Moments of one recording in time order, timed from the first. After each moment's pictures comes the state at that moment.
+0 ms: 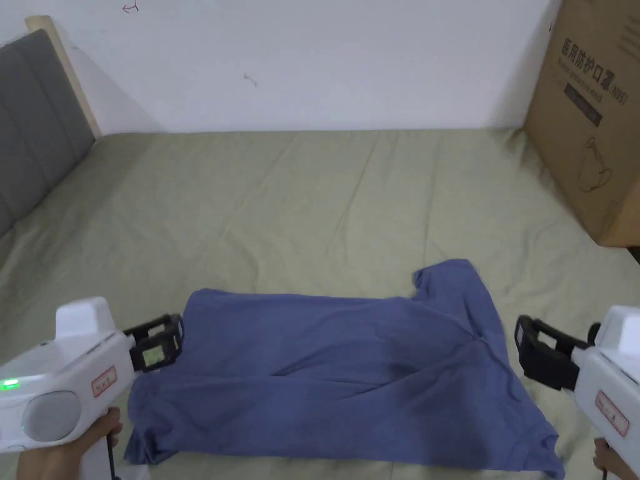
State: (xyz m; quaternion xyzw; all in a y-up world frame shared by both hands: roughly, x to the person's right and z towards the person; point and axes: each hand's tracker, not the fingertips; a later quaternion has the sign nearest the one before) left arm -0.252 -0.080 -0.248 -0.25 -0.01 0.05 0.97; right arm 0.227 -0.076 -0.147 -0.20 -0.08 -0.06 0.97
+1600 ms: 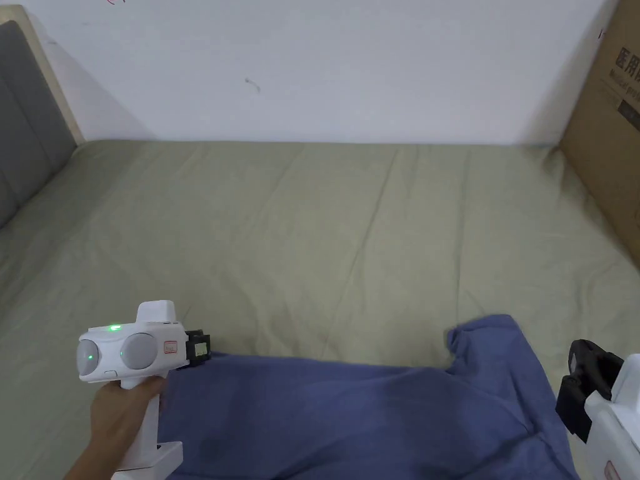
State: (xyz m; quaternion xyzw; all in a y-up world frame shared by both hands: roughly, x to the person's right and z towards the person) left arm -0.255 -0.236 -0.545 -0.46 -0.01 0.04 0.89; right arm 0.200 -0.115 -0.284 -0.19 -0.12 0.01 0.97
